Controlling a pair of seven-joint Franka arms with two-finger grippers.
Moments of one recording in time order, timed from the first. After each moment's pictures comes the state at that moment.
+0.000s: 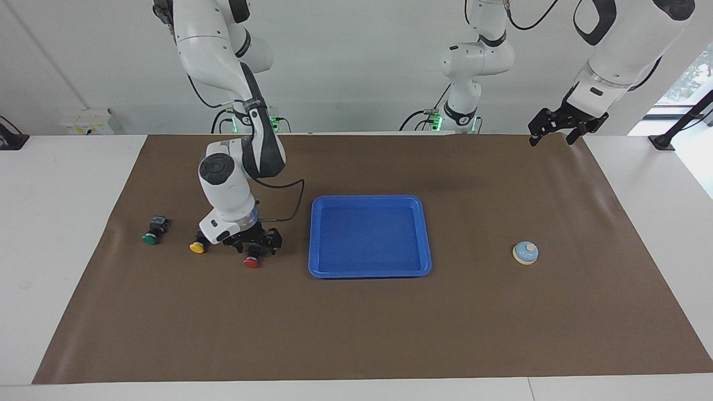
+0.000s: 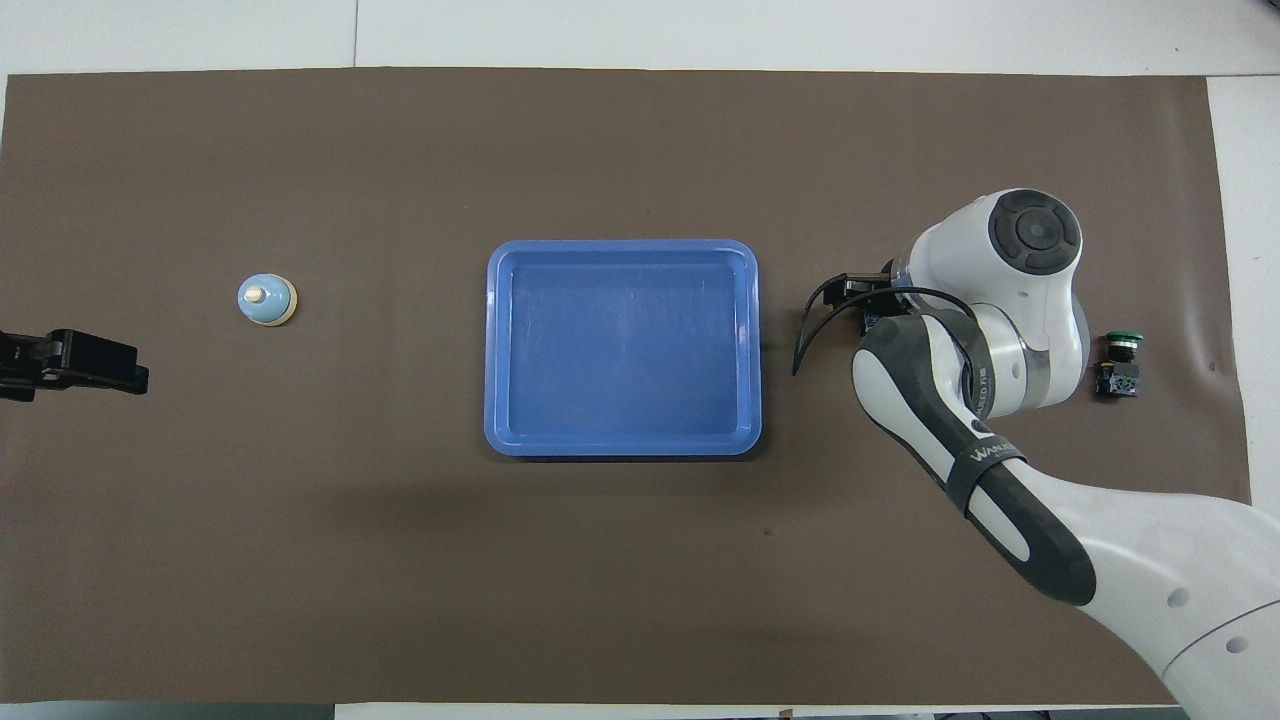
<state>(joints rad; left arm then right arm) 0.03 -0.13 -0.05 -1.76 -0.03 1.54 0.01 0.13 0.36 0.04 -1.96 -0.01 2.36 0.28</state>
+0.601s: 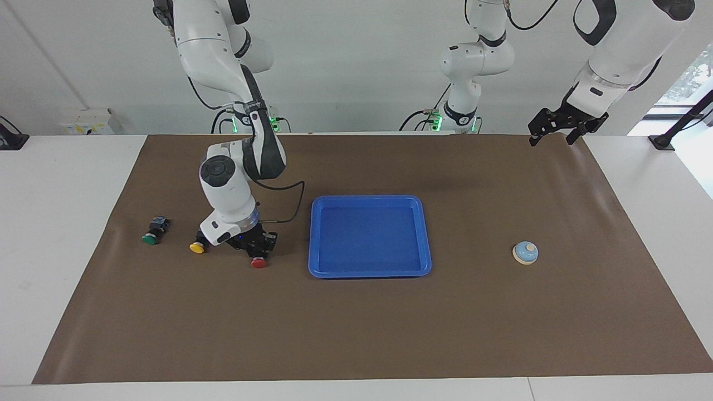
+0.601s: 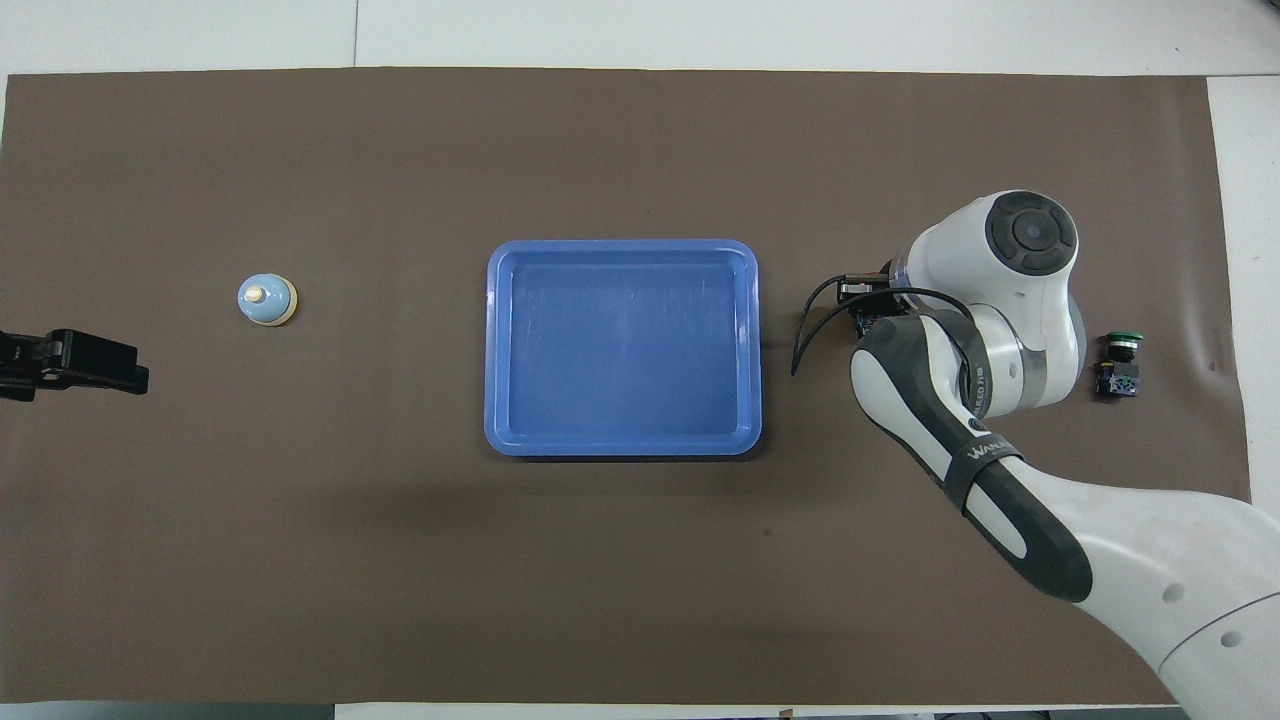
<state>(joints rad) 0.03 -0.13 -0.05 -1.76 -0.03 1.54 0.01 0.13 0.37 0.04 -1.96 -0.01 2.37 0.28</state>
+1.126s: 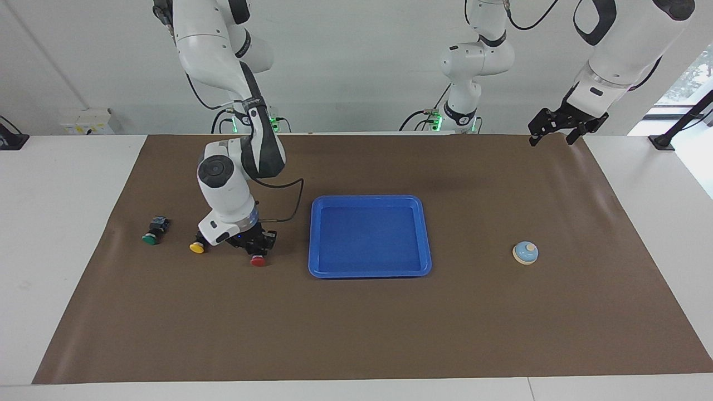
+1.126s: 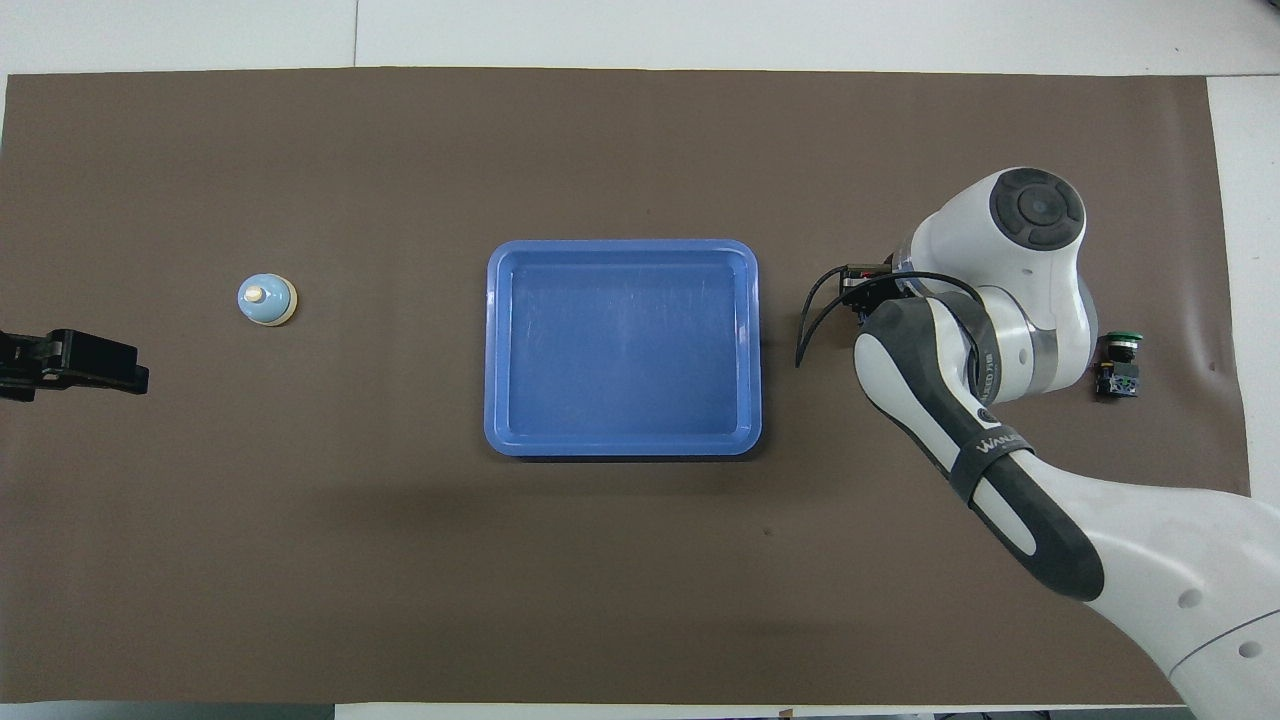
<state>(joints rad) 0.03 -0.13 -0.05 -1.76 -0.03 1.54 0.01 0.14 0.36 0.04 -1.86 -0.01 2.21 0.29</state>
